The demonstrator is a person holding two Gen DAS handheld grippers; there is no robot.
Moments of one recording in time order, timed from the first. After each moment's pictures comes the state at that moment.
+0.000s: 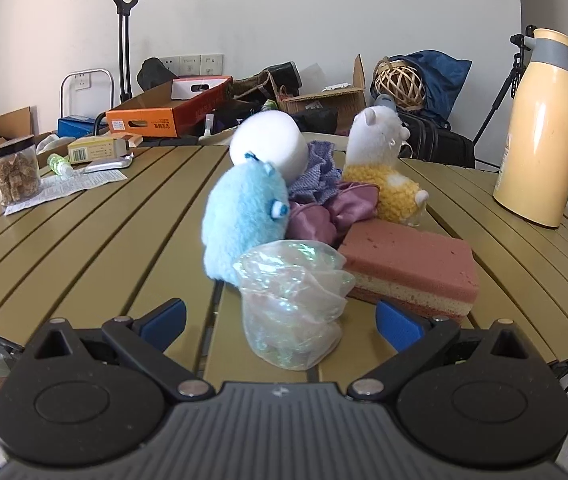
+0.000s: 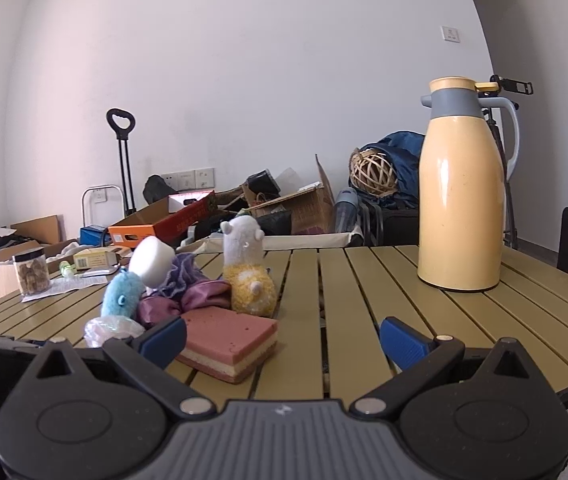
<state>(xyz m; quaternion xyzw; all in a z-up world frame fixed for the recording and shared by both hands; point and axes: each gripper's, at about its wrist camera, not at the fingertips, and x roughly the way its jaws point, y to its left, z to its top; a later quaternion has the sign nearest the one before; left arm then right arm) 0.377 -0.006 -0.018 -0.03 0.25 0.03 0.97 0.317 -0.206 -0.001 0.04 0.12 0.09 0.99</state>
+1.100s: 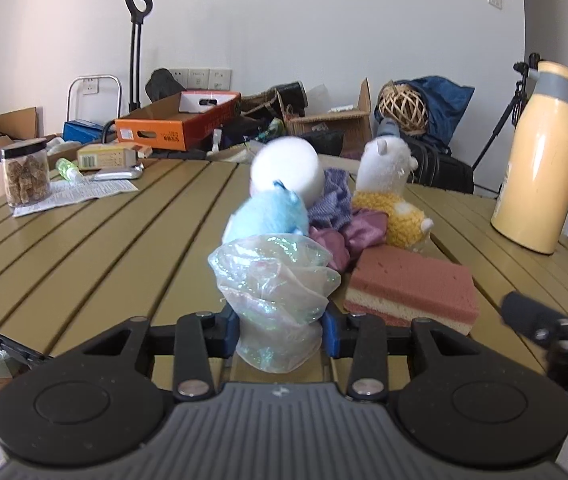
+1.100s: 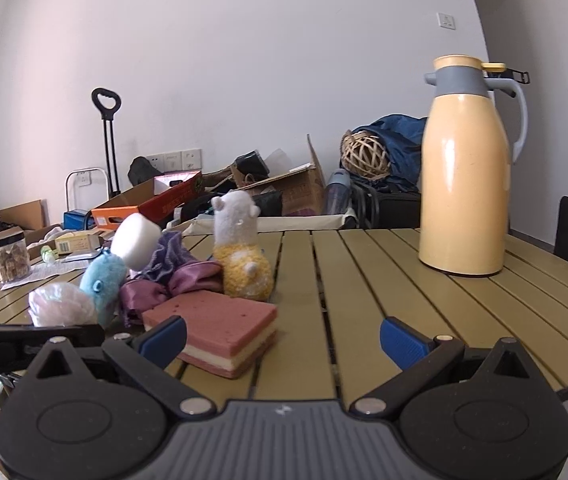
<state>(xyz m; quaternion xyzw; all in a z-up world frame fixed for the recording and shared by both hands) 0.361 0.015 -0.006 -0.05 0.22 0.03 0.97 0.348 -0.183 -0.014 0.03 0.15 0.07 0.99</state>
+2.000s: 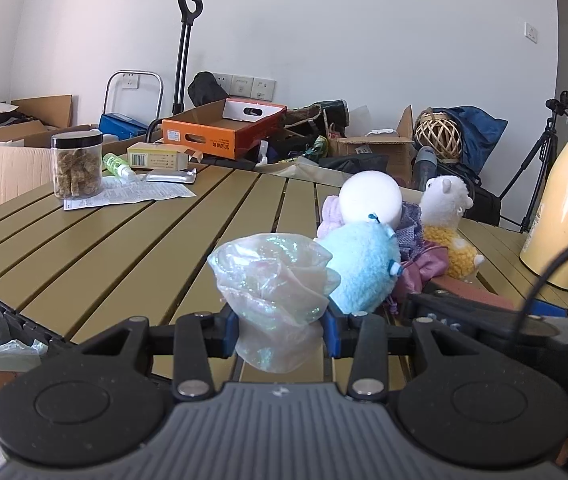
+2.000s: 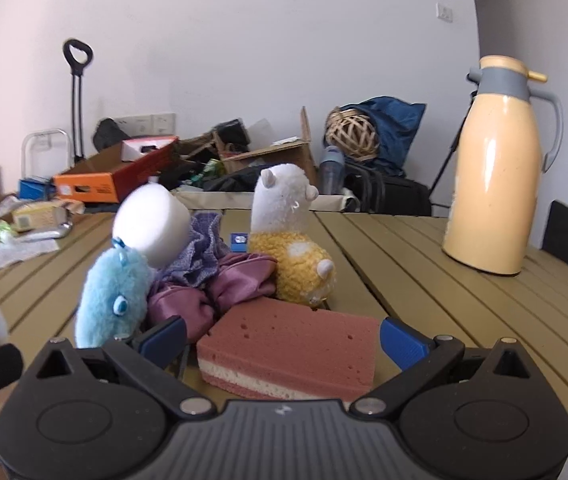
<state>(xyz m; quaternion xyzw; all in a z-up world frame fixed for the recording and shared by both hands) 0.344 0.076 0.006 -0.09 0.21 0.07 0.97 0.409 -0.067 -0.017 -0.01 0.19 -0.03 0.98</state>
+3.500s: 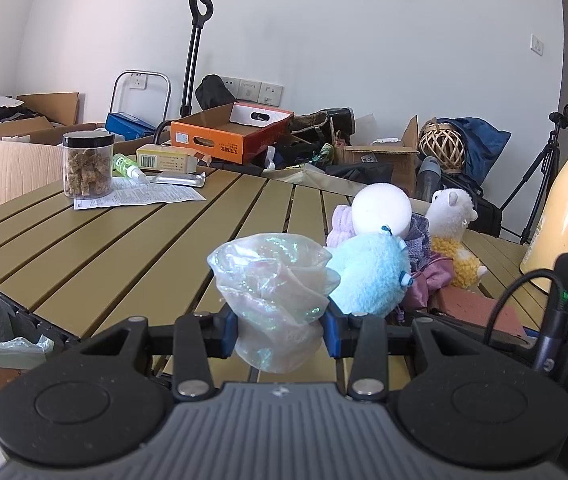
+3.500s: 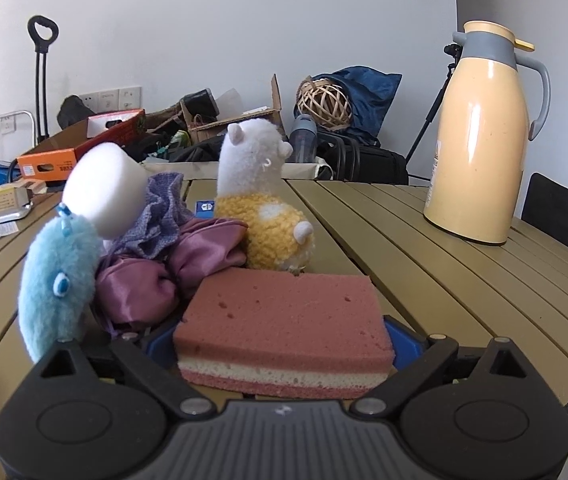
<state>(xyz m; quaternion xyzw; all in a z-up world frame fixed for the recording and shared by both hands) 0.338 0.084 0.011 -0.10 0.20 0.07 0.97 0.433 -0.077 -0.035 0.00 0.23 -0.06 0.97</state>
